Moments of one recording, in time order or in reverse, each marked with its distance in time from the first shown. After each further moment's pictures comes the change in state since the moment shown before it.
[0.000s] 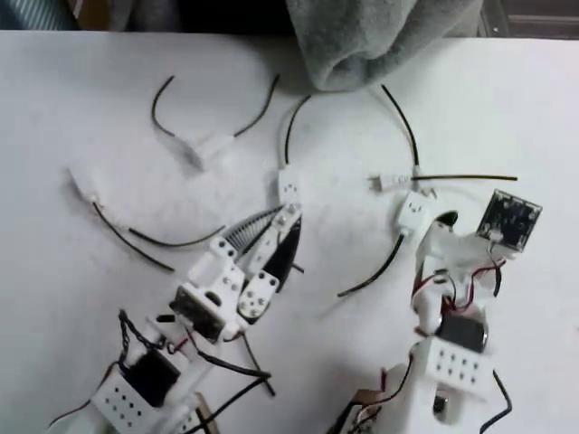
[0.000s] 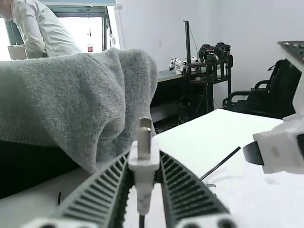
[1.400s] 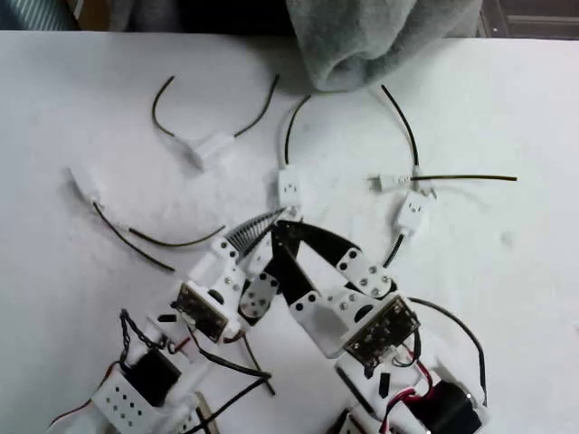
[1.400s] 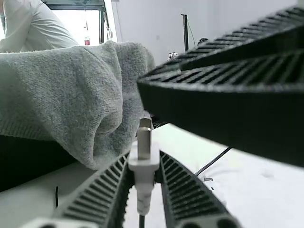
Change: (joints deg) left arm 0.3 -0.1 0.0 1.5 0.4; right arm -57.8 -25.1 -16.4 17.7 20.5
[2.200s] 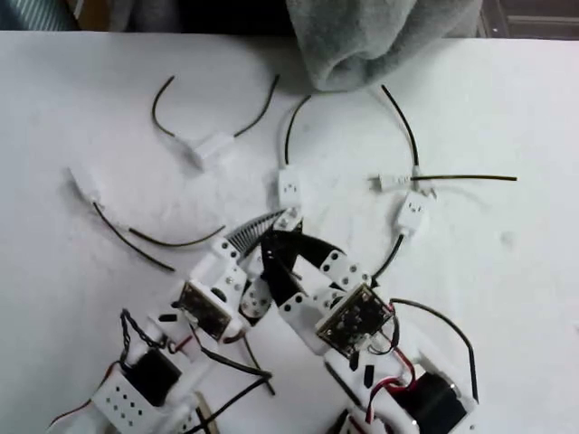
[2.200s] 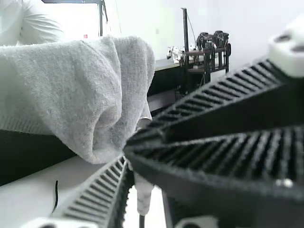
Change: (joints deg) left arm 0.0 0.1 0.0 1.1 0.0; right arm 0.5 0.0 6.9 -0.5 2.7
